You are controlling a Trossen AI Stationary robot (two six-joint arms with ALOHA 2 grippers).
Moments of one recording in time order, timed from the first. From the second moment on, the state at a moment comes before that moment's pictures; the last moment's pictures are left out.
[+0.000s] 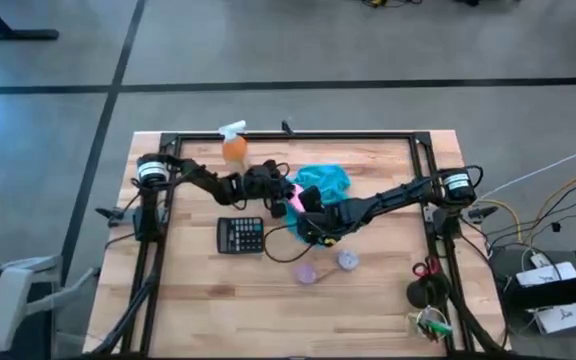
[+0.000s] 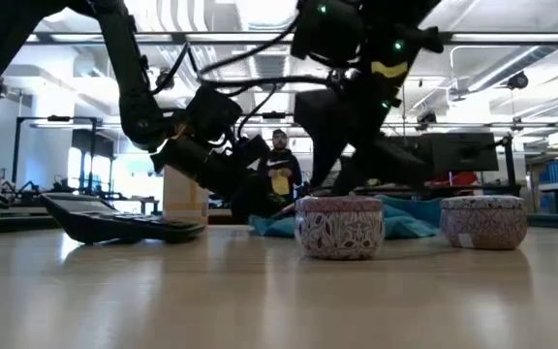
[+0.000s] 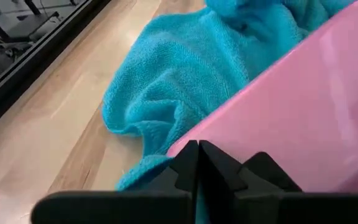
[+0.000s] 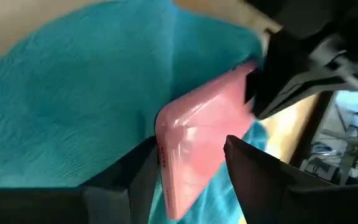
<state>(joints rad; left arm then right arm) 0.31 1.97 0.76 0.72 0.00 0.20 0.08 1.86 1.21 -0.46 0.52 -0.63</state>
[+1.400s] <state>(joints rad) 0.31 1.97 0.76 0.64 -0.03 0.22 -0.34 1.71 1.57 -1.28 0.00 -0.10</state>
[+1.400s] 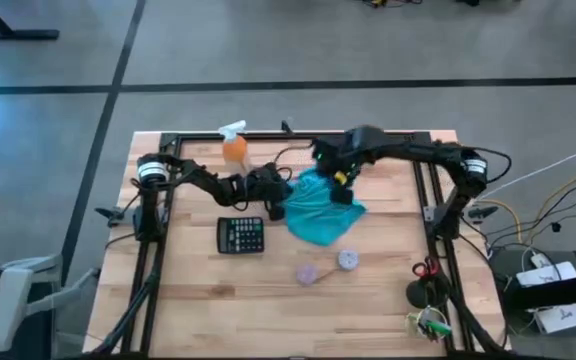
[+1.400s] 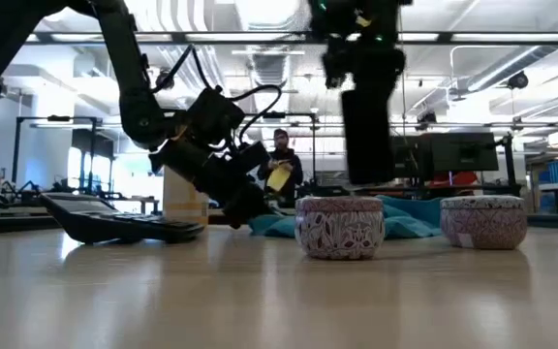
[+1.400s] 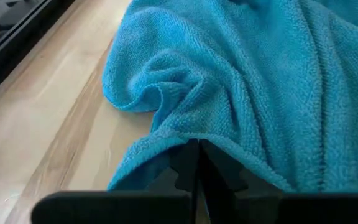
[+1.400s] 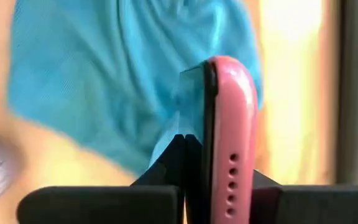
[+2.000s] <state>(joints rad) 0.31 1.97 0.76 0.65 -0.03 0.21 -0.68 1.47 1.06 -1.50 -0.47 -0.04</state>
